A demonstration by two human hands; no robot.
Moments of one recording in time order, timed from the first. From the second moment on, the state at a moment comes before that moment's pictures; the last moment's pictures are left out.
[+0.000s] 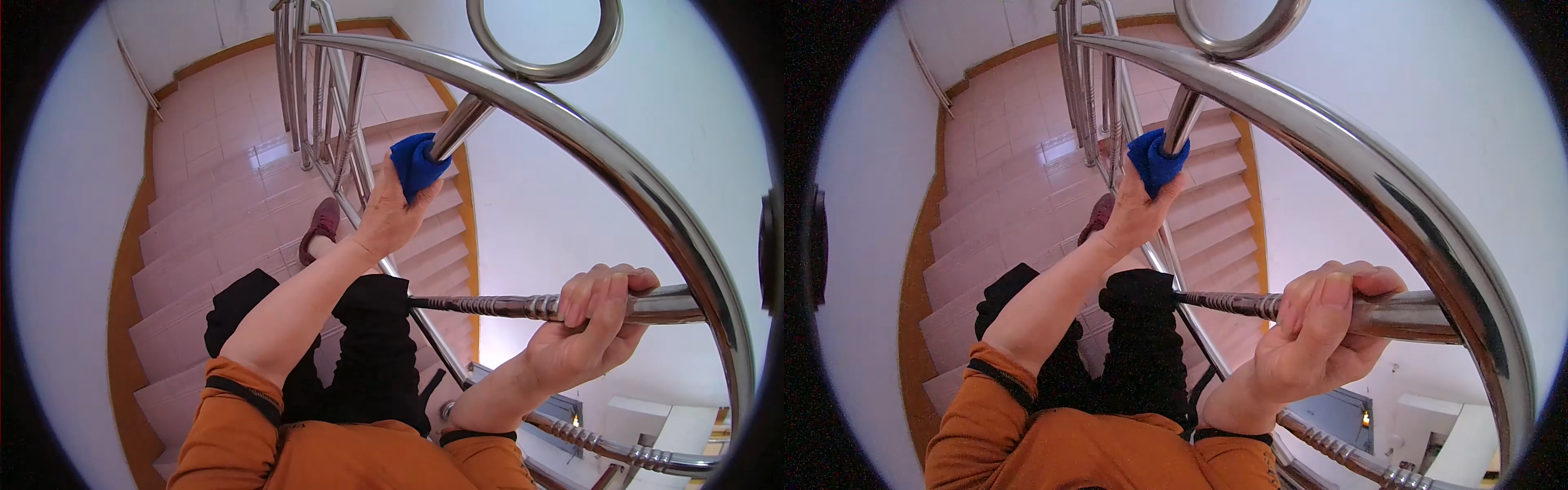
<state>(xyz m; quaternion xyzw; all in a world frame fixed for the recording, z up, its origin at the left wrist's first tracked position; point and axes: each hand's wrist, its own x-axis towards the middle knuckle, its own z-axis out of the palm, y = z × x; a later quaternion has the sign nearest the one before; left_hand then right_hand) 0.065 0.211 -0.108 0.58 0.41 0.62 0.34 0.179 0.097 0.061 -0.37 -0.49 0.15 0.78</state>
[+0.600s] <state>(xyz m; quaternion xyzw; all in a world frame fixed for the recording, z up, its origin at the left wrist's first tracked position) 0.054 0.211 -0.101 0.63 0.35 0.59 0.38 0.177 0.092 0.063 -0.37 -0.49 0.14 0.78</state>
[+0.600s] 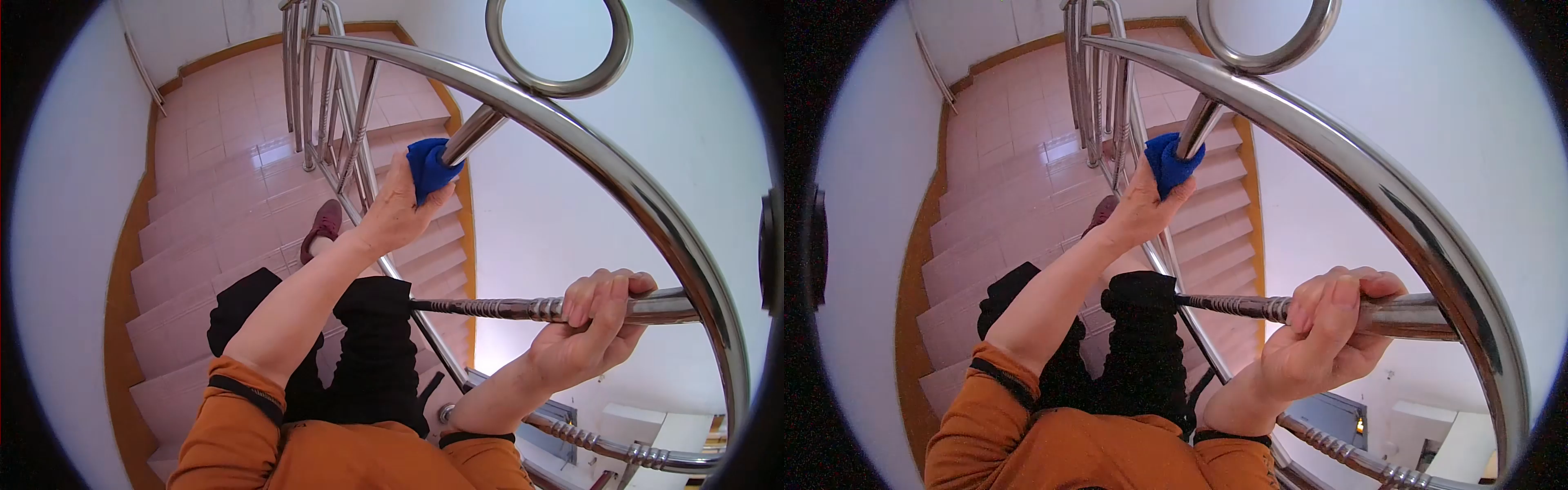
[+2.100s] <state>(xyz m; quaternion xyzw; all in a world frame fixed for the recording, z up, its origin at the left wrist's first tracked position) 0.013 0.214 -0.068 0.67 0.33 0.48 0.46 0.162 0.031 0.062 -0.40 -0.66 -0.07 0.63</state>
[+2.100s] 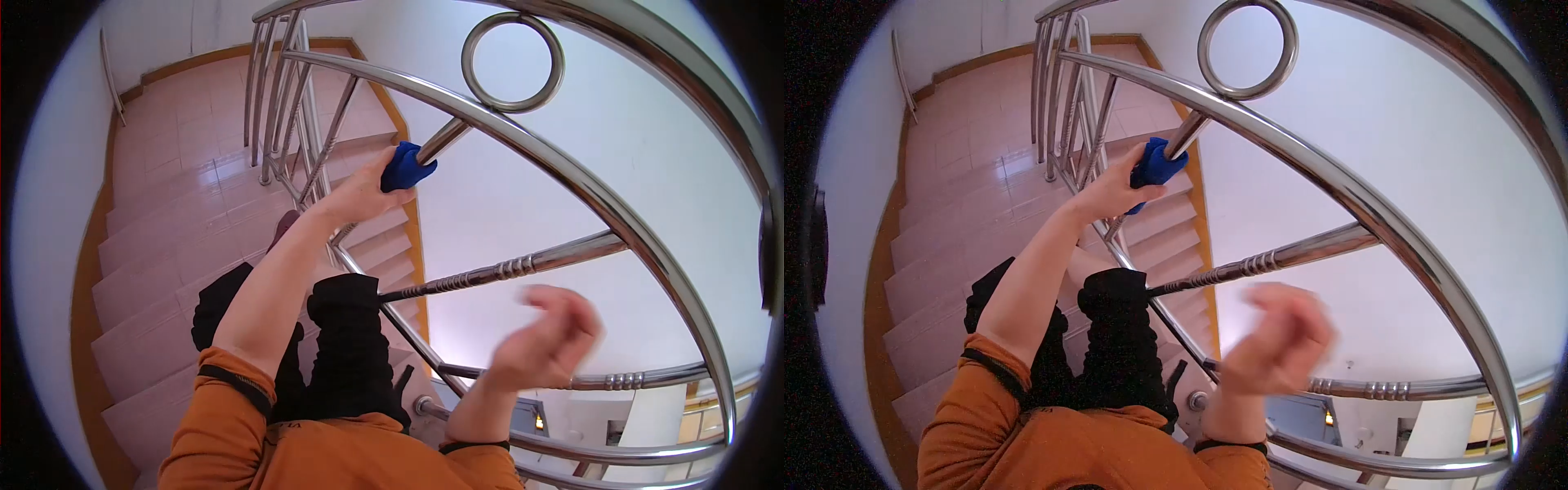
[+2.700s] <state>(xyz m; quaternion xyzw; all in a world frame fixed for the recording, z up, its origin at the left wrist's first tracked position) -0.008 0.214 -0.051 0.70 0.27 0.38 0.54 0.145 0.163 -0.028 -0.69 -0.70 -0.02 0.20</state>
